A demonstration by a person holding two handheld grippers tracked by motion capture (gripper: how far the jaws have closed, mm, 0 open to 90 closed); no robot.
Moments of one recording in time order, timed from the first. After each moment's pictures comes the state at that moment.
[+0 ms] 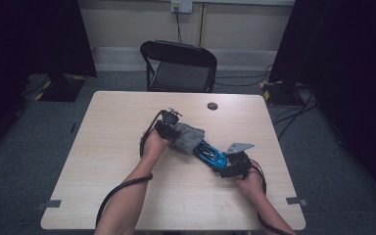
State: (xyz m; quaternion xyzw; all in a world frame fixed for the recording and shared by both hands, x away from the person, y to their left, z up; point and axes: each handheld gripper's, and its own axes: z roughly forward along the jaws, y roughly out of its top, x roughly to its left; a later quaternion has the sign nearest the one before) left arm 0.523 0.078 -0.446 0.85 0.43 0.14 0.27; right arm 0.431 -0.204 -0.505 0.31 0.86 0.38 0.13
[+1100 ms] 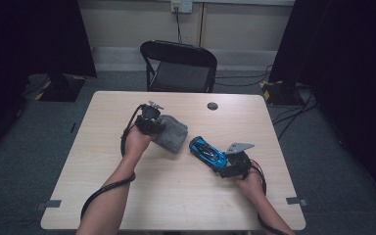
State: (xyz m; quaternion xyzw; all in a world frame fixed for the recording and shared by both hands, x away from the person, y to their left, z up) left arm 0.504 0.125 -0.403 0.83 0.44 0.16 0.31; right arm 0.431 -0.204 -0.505 0.31 0.86 0.38 0.13
